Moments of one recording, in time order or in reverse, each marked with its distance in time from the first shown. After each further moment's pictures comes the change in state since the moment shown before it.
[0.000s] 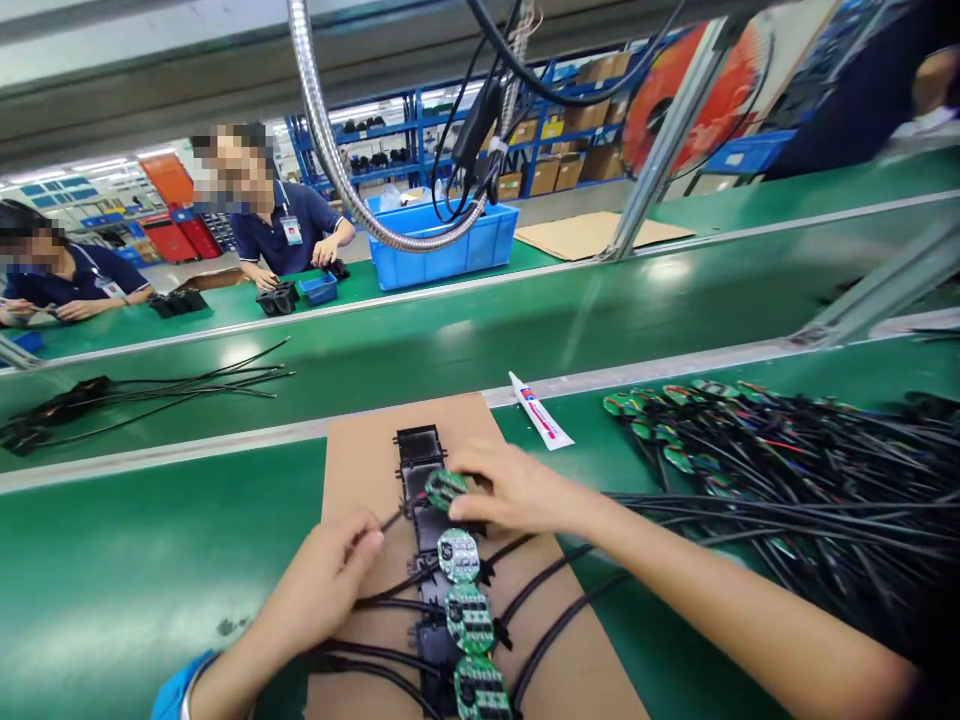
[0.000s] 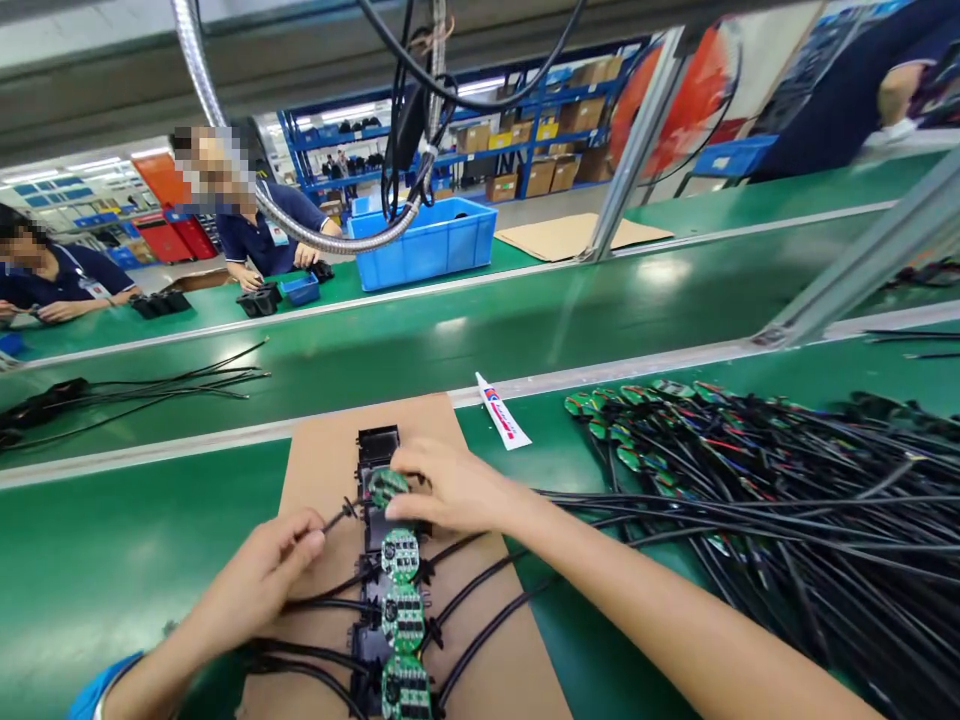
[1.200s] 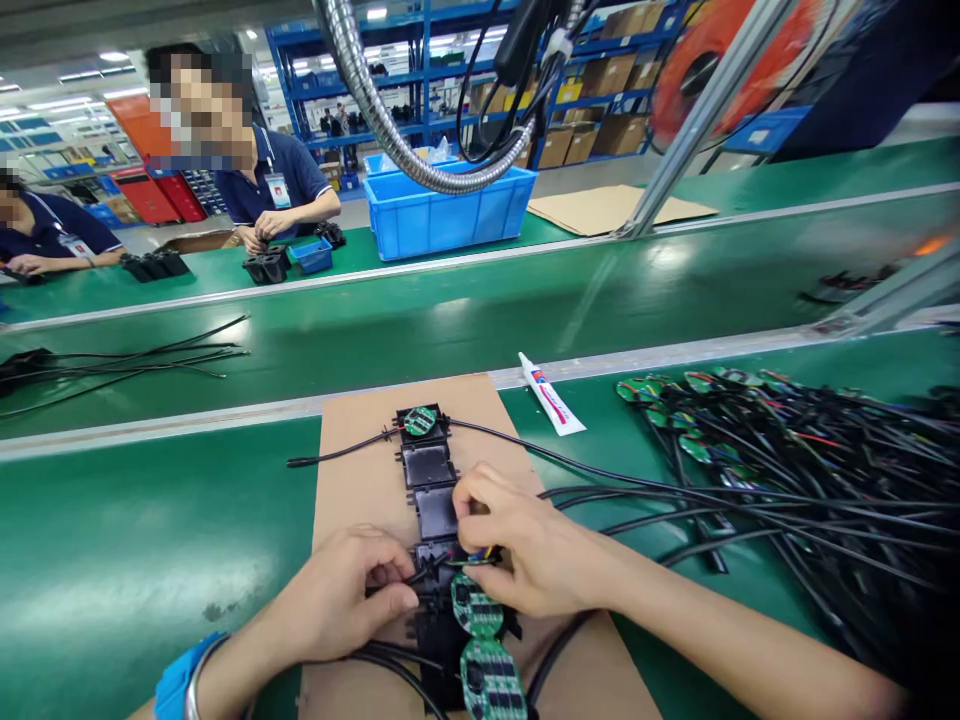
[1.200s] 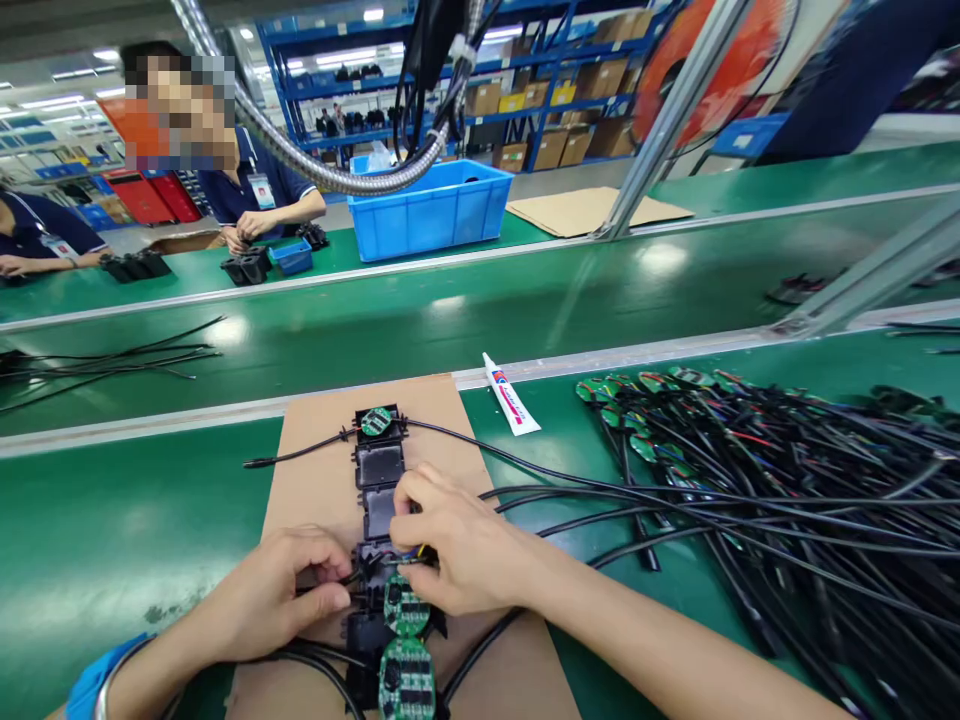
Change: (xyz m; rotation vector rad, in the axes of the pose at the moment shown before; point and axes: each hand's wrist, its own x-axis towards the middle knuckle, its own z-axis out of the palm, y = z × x) left_hand -0.003 0.006 0.015 -0.057 -0.231 0.073; right_hand -0.024 -0.025 0.031 0.021 -0.079 -0.033
